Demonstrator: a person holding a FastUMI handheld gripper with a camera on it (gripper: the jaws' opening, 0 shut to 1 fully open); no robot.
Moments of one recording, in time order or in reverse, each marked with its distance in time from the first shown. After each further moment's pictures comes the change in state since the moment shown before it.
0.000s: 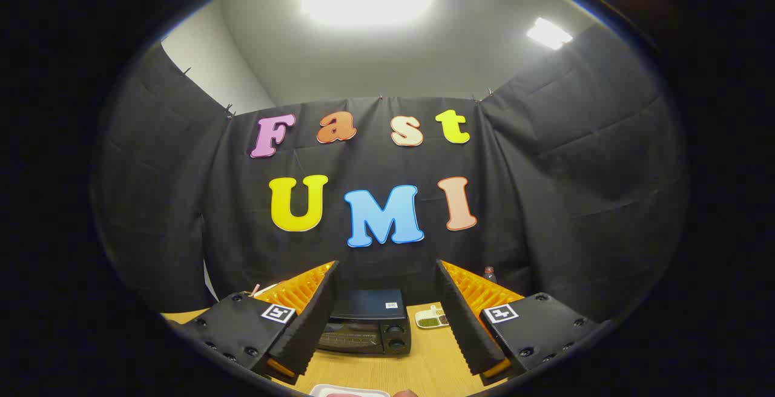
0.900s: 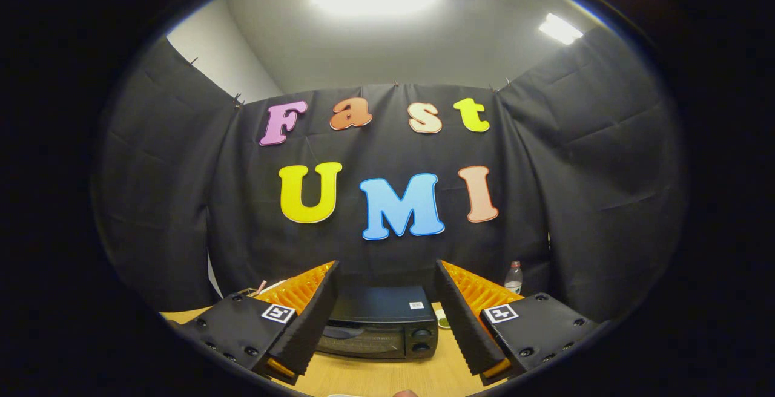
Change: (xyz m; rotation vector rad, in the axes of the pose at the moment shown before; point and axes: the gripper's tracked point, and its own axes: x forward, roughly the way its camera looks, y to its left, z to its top) arm 0.068 0.064 -0.042 0.005 0.052 0.060
